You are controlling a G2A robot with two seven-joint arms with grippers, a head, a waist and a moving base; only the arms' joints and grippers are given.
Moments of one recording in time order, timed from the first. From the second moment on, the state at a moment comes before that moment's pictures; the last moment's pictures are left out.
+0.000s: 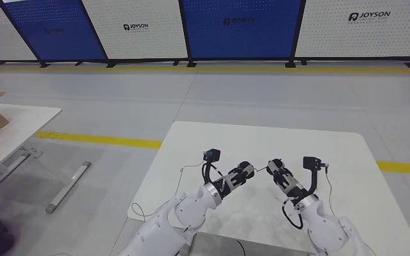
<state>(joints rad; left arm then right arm) 1.39 -1.20 -1.00 -1.74 0.20 0.00 -0.17 -1.44 -1.23 1.19 -1.70 -0.44 -0.12 0.27</state>
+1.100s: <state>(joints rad) 1.38 -1.21 -1.00 -1.73 0.18 0.02 -0.15 -1.45 -1.23 1.20 -1.70 -0.42 -0.14 0.28</state>
